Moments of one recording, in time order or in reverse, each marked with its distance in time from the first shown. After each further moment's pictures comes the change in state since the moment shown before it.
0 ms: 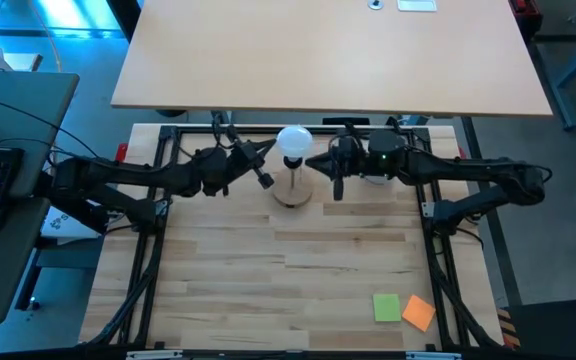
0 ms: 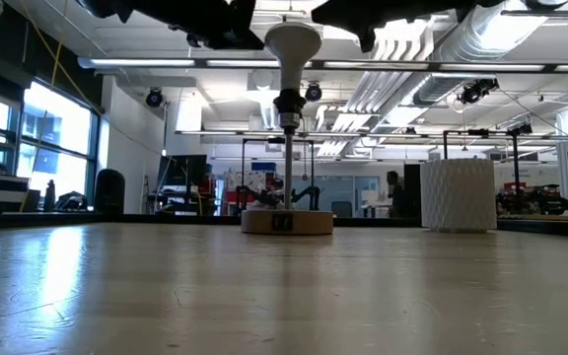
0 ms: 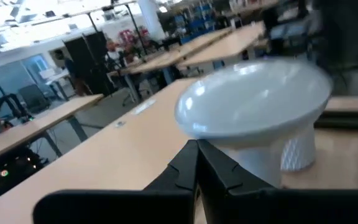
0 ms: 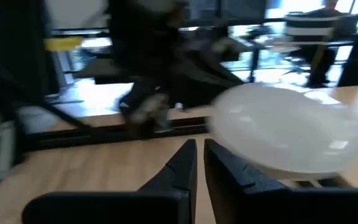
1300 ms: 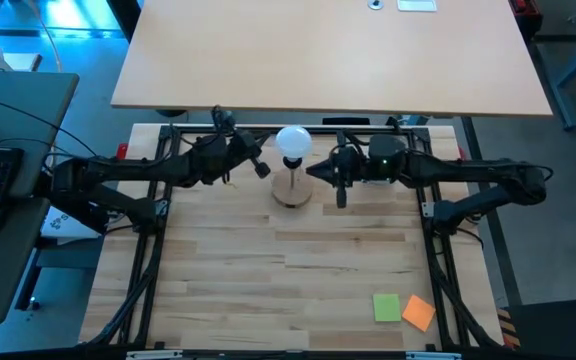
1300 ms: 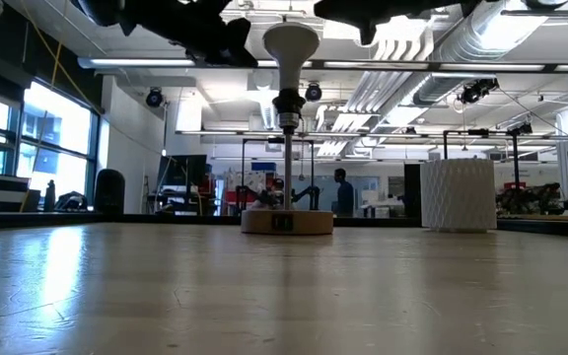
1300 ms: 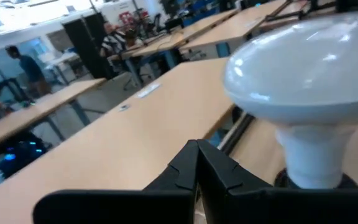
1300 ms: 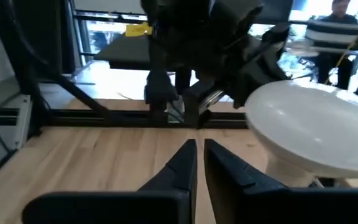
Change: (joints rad) left arm 0.119 -0.013 -0.001 -0.084 0.101 -0.024; right arm 0.042 -0.016 -0.001 -0.045 -0.020 -0.098
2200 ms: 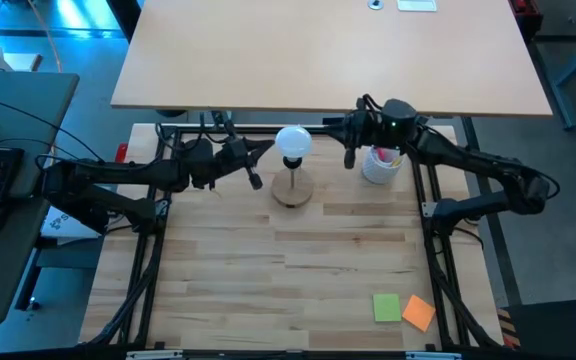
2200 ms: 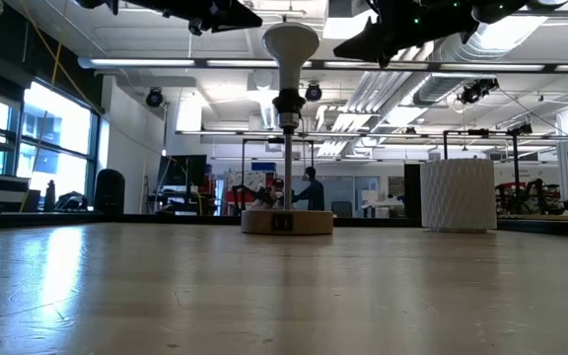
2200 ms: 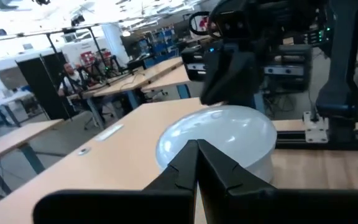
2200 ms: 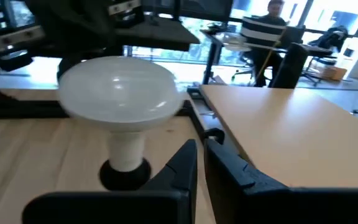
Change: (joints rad) left arm -0.082 -0.090 0.000 0.034 0.138 0.017; right arm -0.348 -0.029 0.000 -0.047 -0.136 -0.124
